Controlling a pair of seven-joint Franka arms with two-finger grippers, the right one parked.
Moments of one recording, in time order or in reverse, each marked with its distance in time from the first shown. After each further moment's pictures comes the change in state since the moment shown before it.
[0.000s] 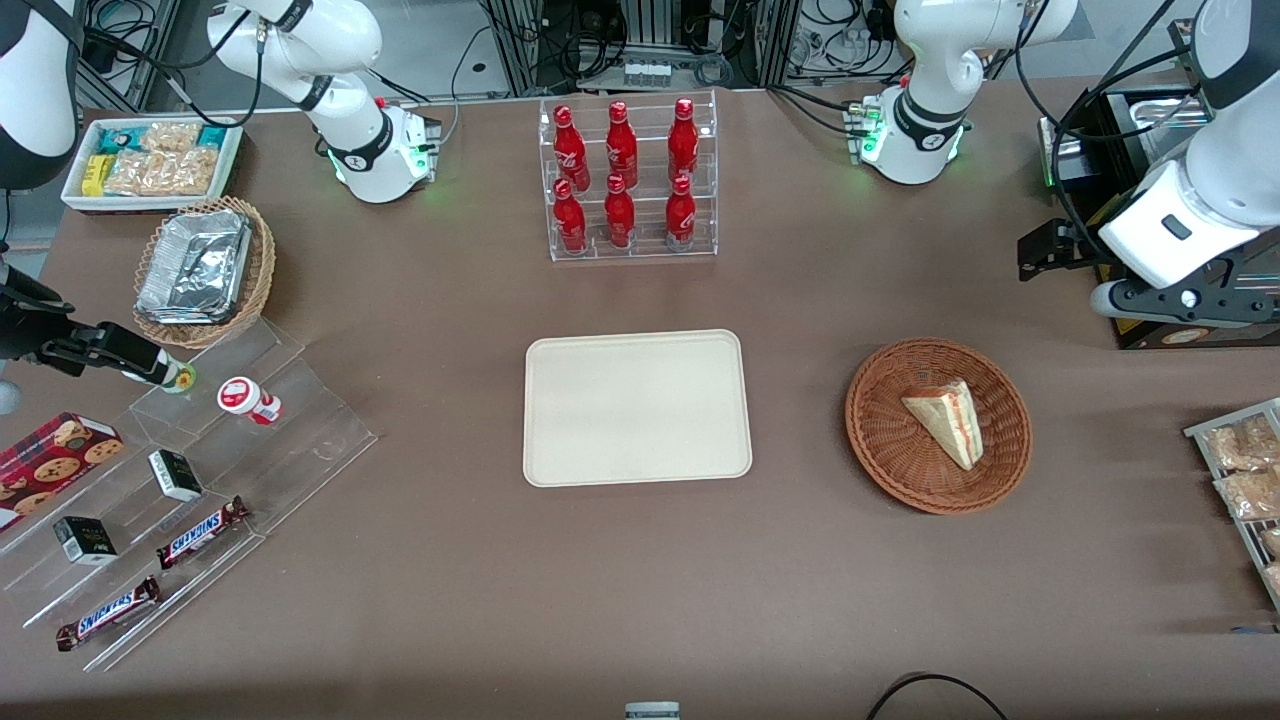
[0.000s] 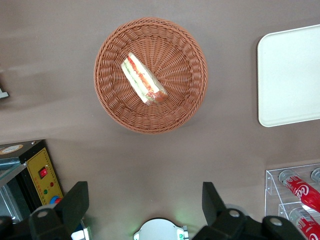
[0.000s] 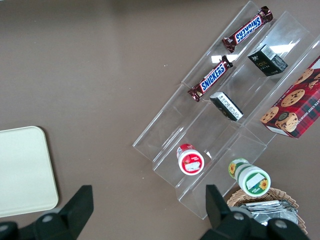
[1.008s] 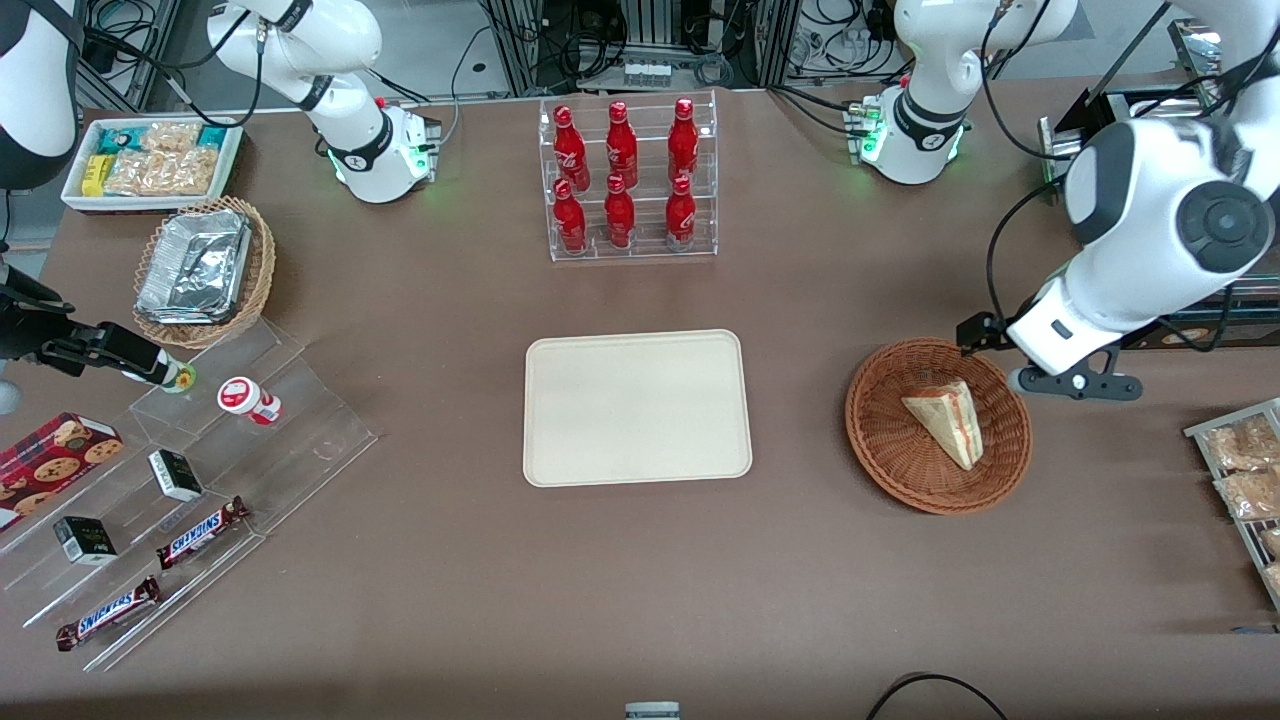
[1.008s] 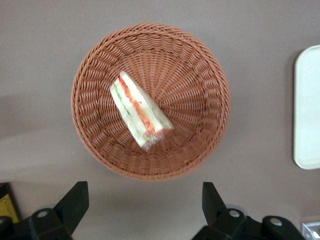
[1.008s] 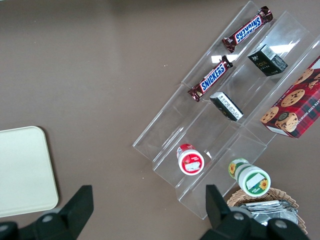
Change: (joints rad) arm 0.008 0.033 0.006 -0.417 0.003 0.530 0.000
